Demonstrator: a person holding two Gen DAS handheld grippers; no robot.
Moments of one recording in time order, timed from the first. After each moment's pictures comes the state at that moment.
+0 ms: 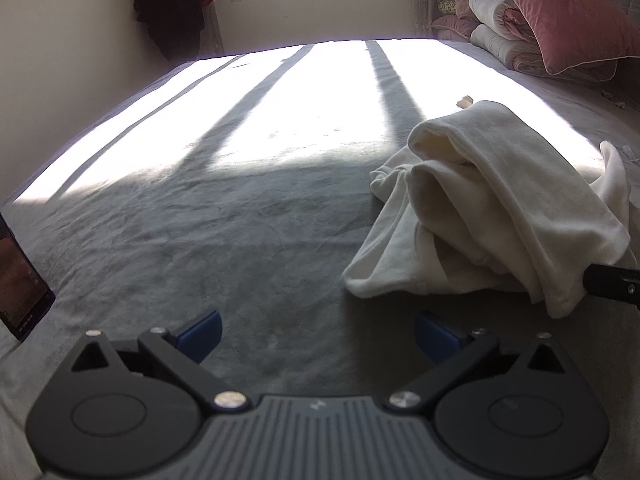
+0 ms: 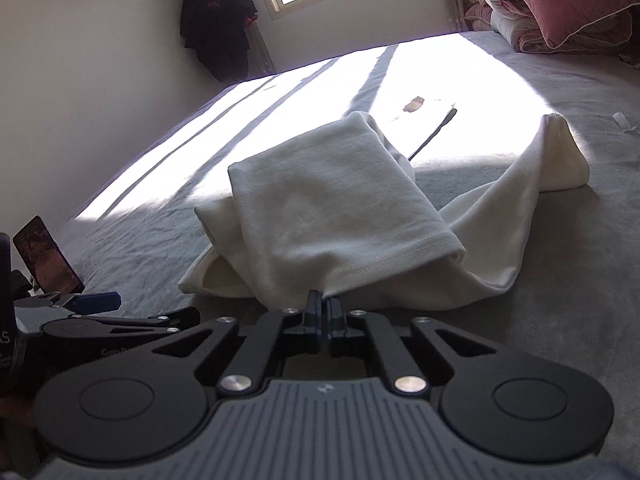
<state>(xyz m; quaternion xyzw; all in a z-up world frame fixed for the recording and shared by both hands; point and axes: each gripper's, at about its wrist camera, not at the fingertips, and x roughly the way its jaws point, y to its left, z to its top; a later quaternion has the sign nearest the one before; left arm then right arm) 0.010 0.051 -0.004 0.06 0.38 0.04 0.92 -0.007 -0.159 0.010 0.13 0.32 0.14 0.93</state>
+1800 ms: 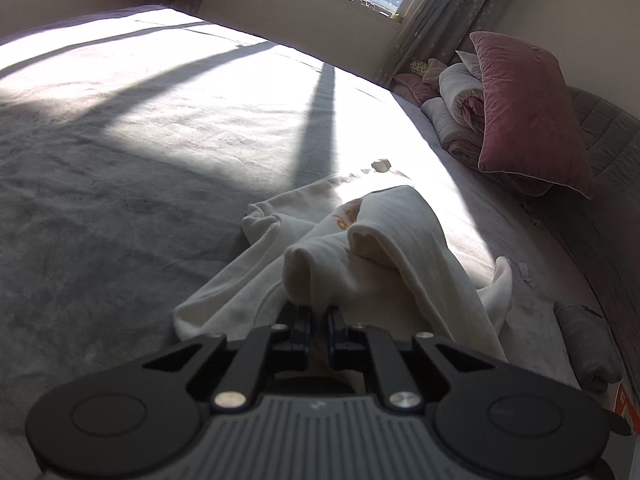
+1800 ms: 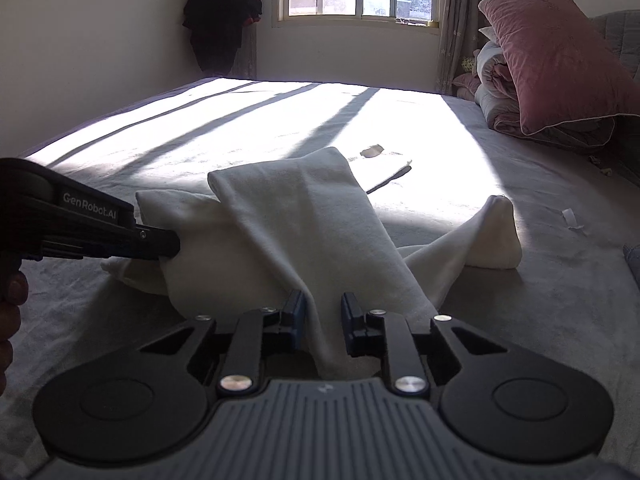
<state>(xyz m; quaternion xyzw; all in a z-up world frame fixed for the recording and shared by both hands) 0.038 0.041 0.002 -0.19 0.35 -0.09 0.91 -0.002 -0.169 0.008 -0.02 0.29 0.07 0.95</state>
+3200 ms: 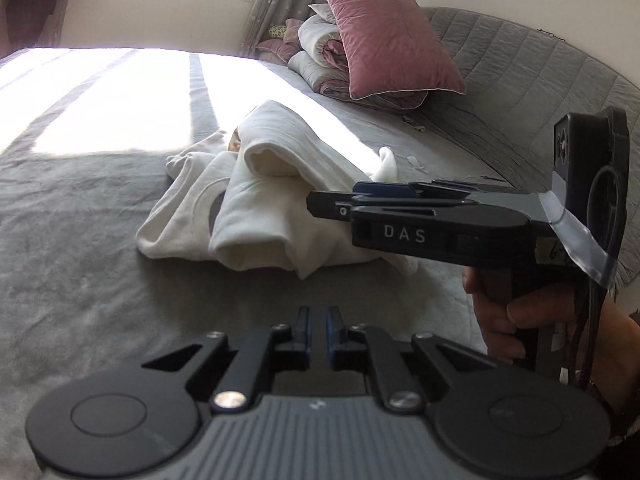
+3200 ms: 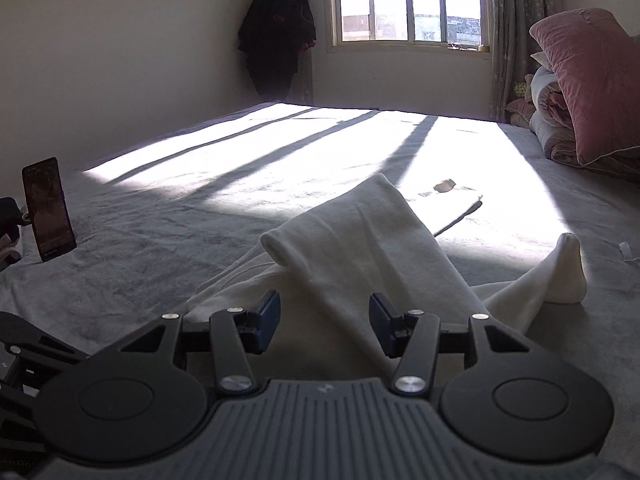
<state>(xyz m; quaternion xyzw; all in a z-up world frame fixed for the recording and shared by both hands) -0.046 0.063 -0.008 -0.07 0.35 -0.28 0.89 -0.012 -0.126 0.020 -0.03 0.24 0.16 0.96</state>
